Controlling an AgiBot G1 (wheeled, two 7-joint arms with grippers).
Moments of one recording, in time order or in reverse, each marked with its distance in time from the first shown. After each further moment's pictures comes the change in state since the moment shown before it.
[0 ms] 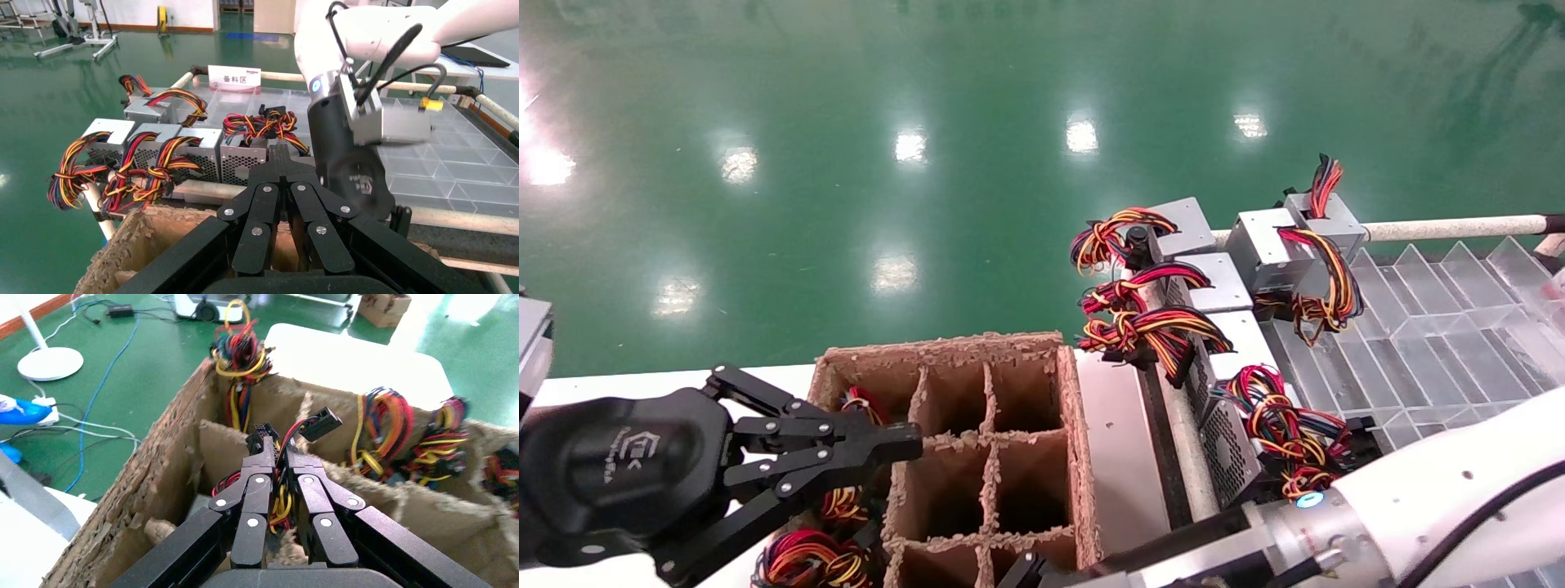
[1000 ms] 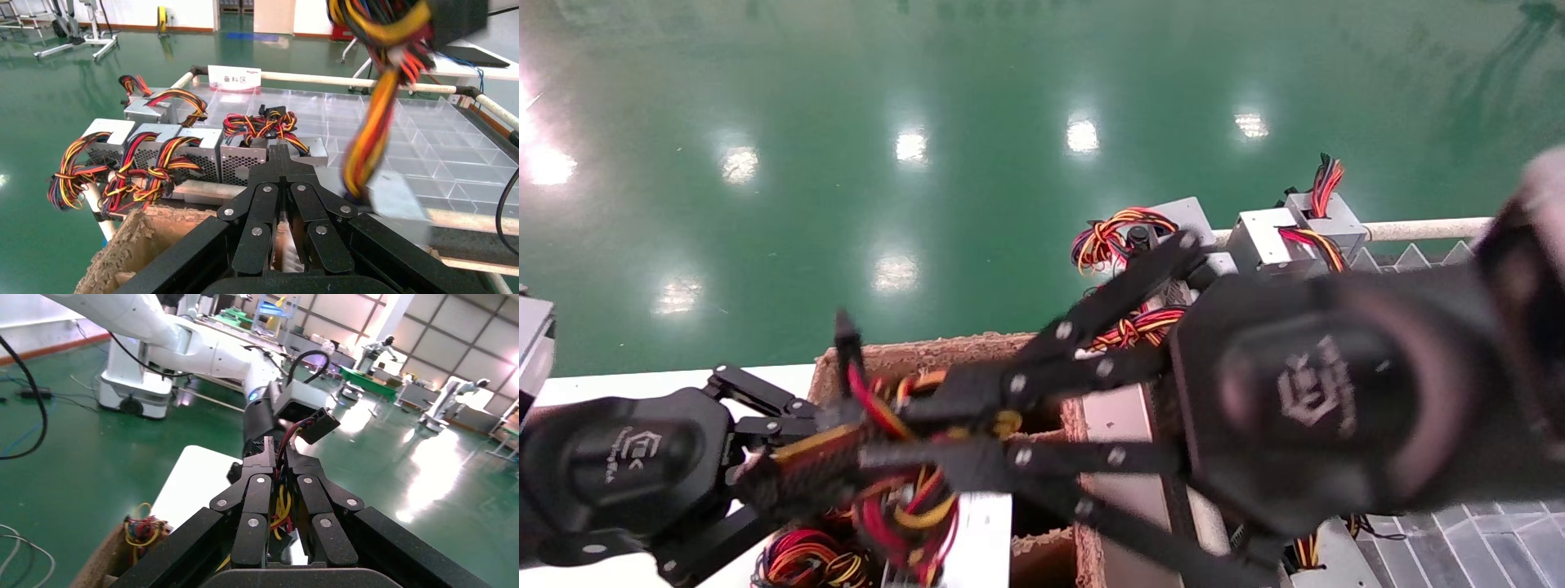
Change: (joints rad) left arm 0.000 0.000 0.000 0.000 0.000 0.000 0.000; right arm 0.192 0.167 0.221 0.060 0.361 -0.013 0.120
